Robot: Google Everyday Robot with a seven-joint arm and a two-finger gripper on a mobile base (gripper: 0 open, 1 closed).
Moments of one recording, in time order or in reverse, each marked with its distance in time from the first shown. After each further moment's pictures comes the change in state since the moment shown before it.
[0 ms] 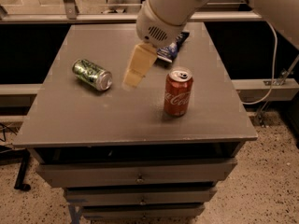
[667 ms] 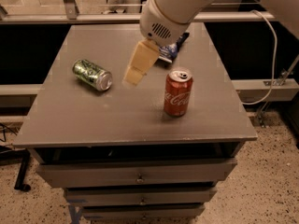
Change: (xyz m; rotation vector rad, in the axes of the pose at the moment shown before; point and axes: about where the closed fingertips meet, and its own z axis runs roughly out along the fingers) arm -0.004 0.002 -0.003 -0.007 -0.032 0.046
